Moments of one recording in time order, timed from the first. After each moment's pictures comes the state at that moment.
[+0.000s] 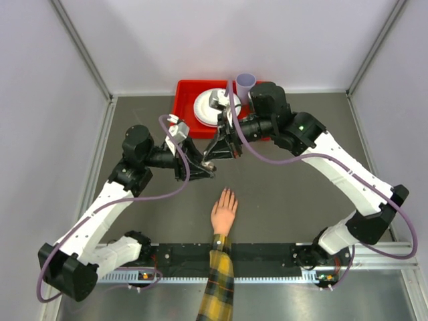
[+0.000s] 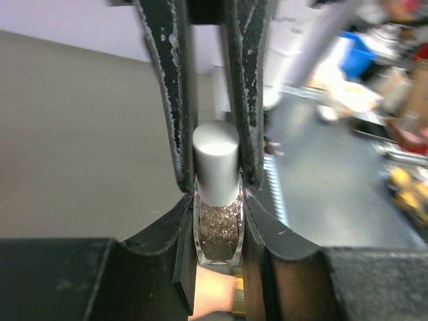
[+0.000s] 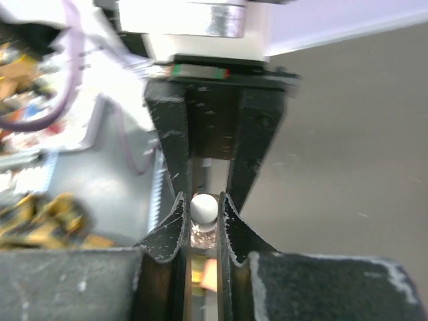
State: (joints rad) left arm -0.44 1.01 0.91 0.13 1.27 -0.30; right arm 0.83 1.50 1.75 -0.66 -0.84 -0.01
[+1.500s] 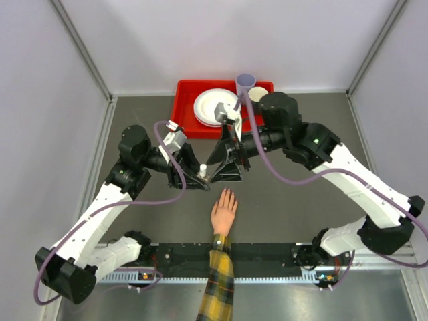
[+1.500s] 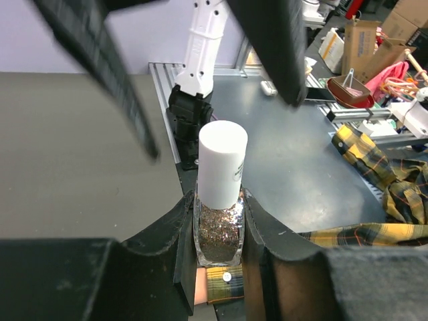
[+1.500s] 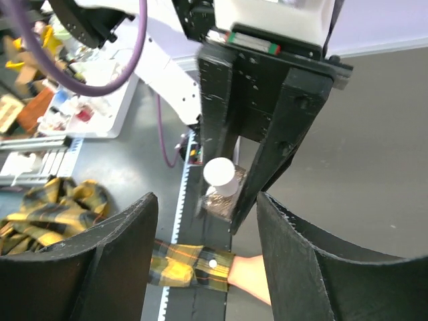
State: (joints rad) left arm -0.45 0.99 0.94 0.10 1.44 -0.26; right arm 0.90 1.35 1.69 -0.67 -0.80 0.00
